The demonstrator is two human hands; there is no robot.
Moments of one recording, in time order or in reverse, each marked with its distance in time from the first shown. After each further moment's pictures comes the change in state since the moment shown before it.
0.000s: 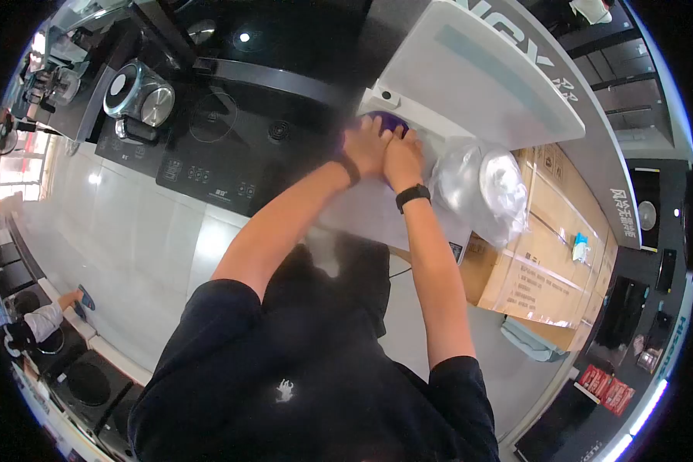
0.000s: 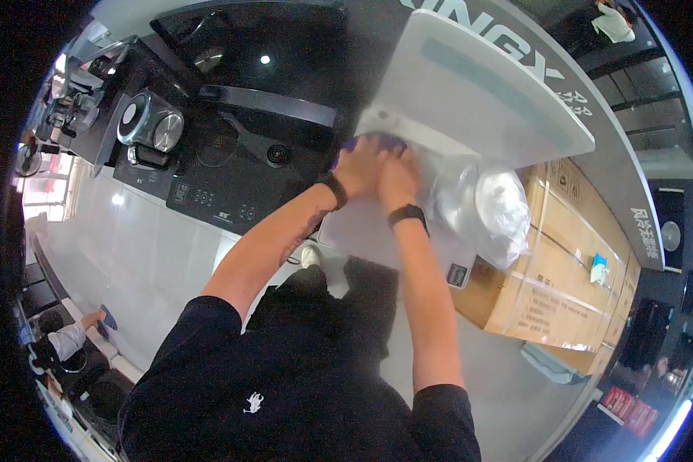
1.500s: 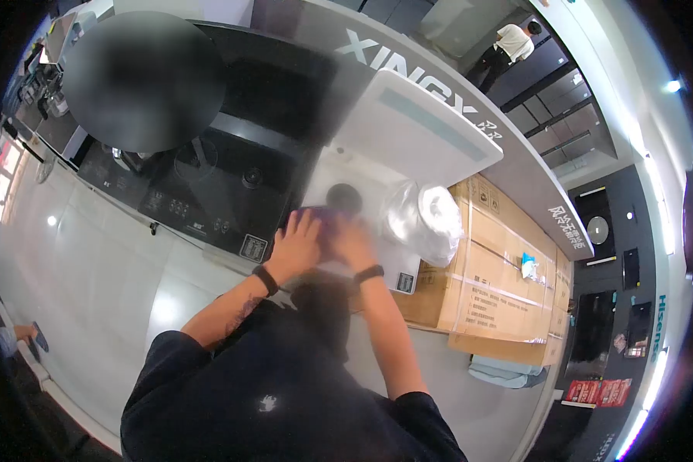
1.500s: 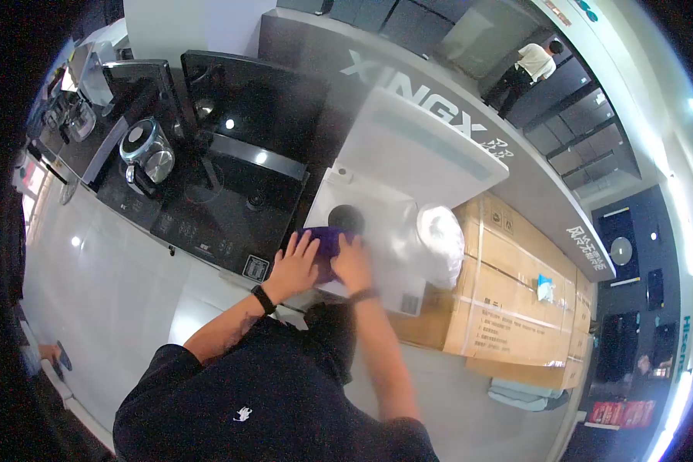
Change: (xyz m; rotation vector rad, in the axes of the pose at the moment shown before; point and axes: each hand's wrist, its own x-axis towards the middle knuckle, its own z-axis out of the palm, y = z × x) left_hand -0.151 0.017 0.032 -0.214 0.167 -0.115; right_hand -0.089 0.011 0.026 0.035 -0.033 -0.084
